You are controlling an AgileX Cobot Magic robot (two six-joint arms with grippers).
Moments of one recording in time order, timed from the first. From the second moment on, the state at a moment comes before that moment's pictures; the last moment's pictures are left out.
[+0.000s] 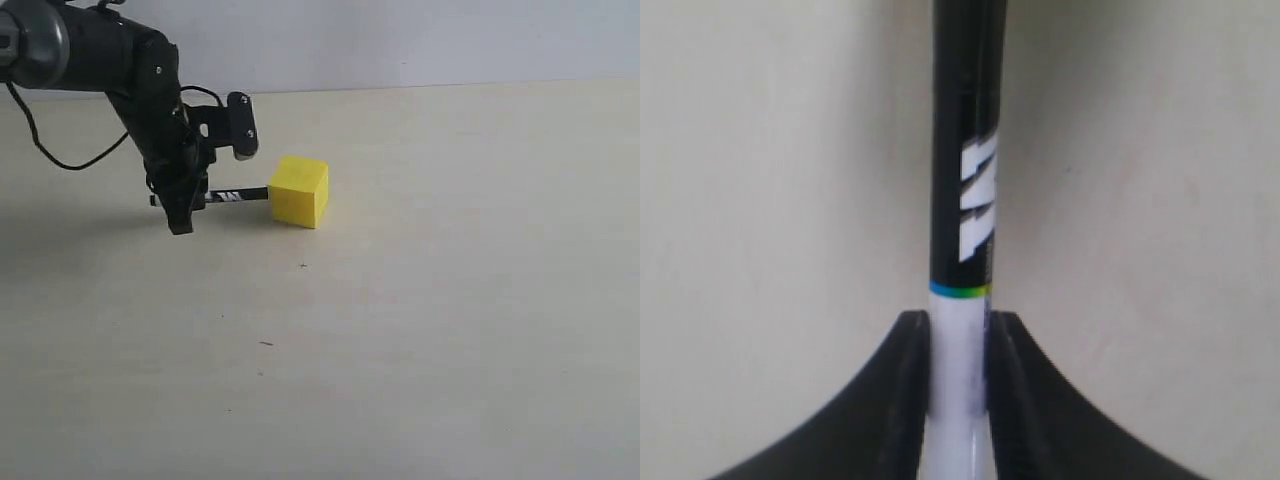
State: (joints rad) left arm -0.45 2.16 -1.52 0.13 0.75 0.92; right arm 0.10 0.01 0.00 0.18 0.29 -0.14
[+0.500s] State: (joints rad) left arm -0.45 2.16 -1.52 0.20 0.80 0.82; right arm 0.10 0.01 0.00 0.18 0.29 -0.14
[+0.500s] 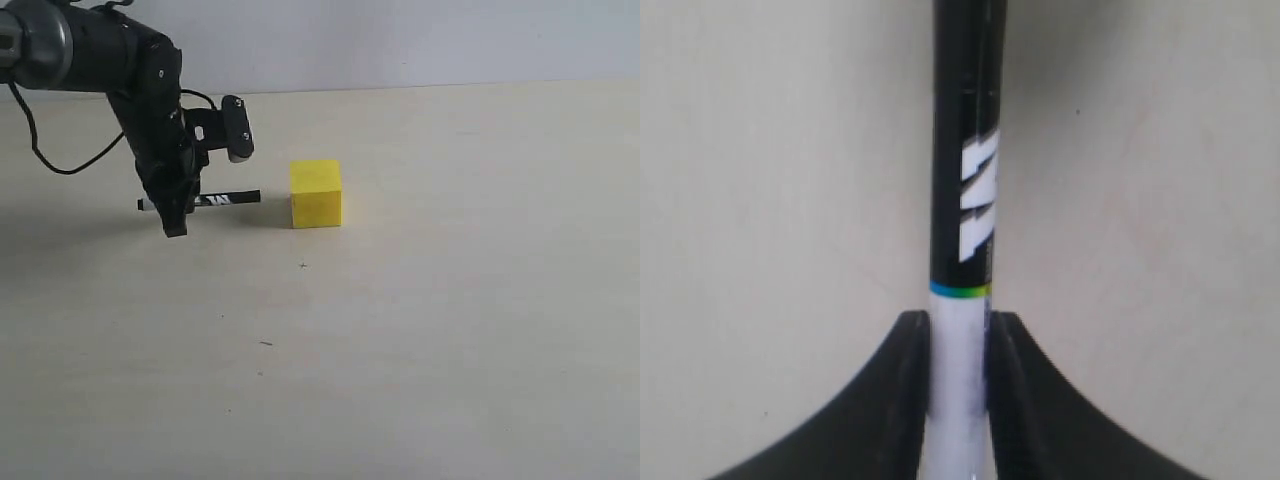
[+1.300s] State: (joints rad) left arm -0.55 2.15 -1.52 0.18 0.67 0.89; right arm 0.10 0.01 0.00 0.18 0.29 -0.14
